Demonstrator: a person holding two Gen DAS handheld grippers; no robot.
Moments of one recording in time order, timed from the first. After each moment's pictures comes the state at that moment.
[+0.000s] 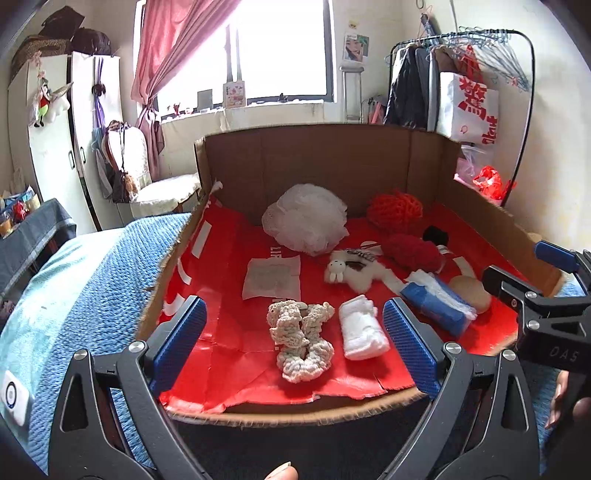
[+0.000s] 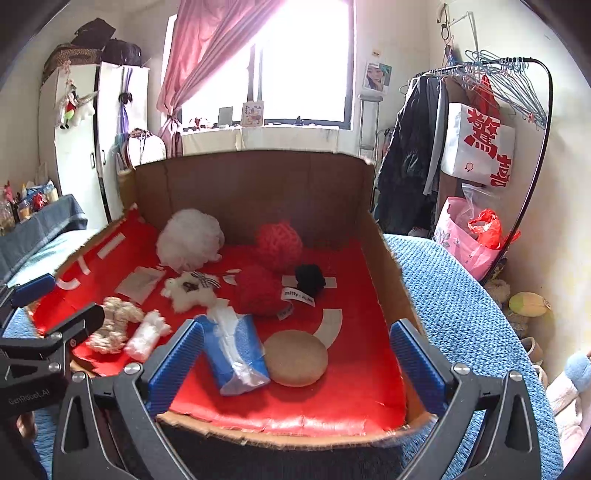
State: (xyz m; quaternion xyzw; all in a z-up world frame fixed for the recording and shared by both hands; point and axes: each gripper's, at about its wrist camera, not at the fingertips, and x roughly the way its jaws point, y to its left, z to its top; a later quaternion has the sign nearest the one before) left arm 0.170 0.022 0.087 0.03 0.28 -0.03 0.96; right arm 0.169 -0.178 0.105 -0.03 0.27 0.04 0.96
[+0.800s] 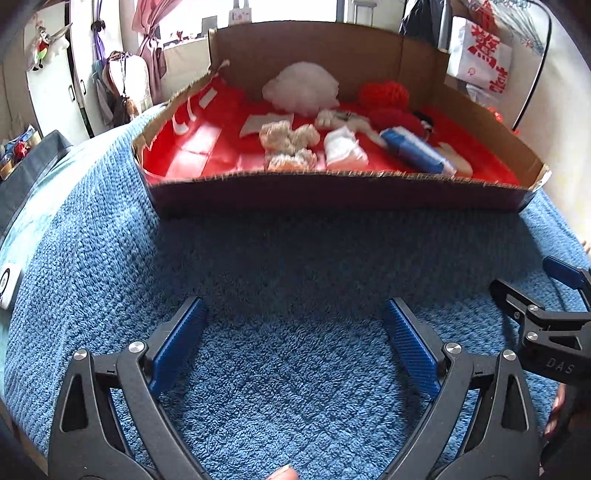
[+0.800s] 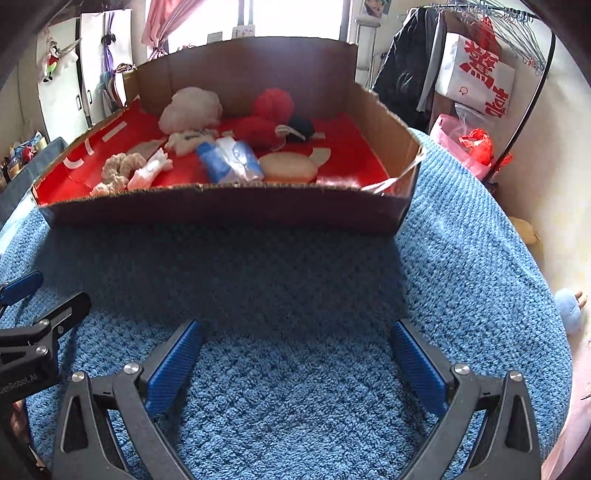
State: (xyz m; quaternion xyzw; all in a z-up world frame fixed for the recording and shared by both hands) left arm 0.092 0.016 0.033 0.00 0.43 -0.02 0.90; right arm 0.097 -0.194 0.040 -0.04 0.43 0.02 0.90
